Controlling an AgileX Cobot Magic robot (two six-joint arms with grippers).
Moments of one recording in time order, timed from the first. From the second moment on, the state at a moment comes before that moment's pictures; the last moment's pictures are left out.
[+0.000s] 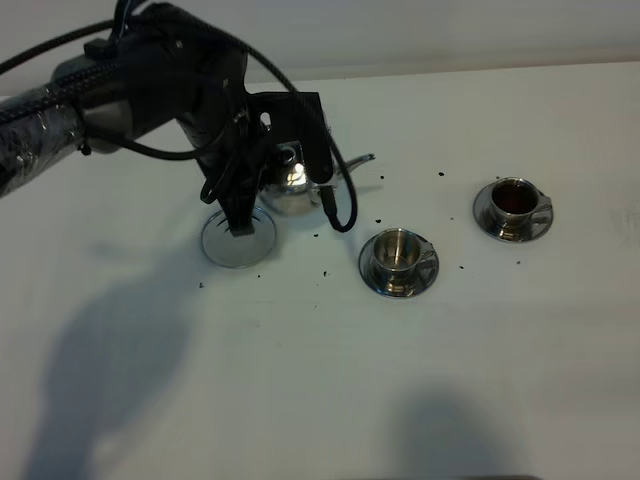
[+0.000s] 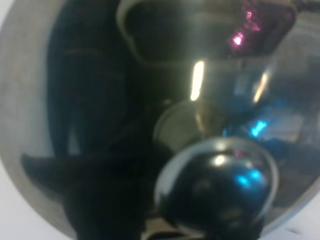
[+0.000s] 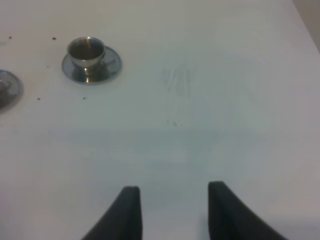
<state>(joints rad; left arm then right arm) -0.52 2.00 -1.56 0.26 0.77 0.82 -0.03 -0.01 -0.49 0.03 1.07 -0.09</state>
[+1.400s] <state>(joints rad) -0.52 2.04 -1.39 0.38 0.12 1.53 -0.03 -0.01 -0.49 0.03 1.07 -0.09</state>
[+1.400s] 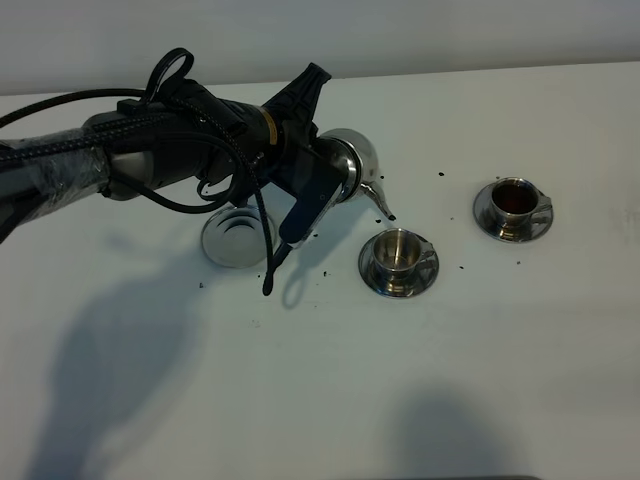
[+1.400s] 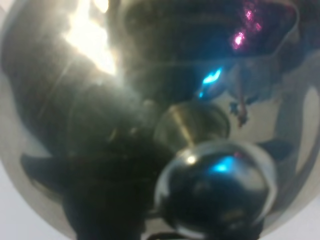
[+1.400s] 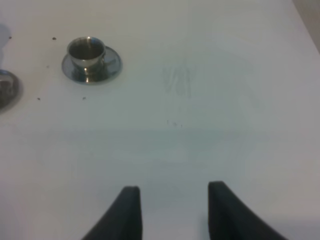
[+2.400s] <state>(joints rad) -0.52 2.08 -1.39 0.38 -0.05 1.77 -0.03 -0.01 -0.49 0.03 1.07 -0.09</state>
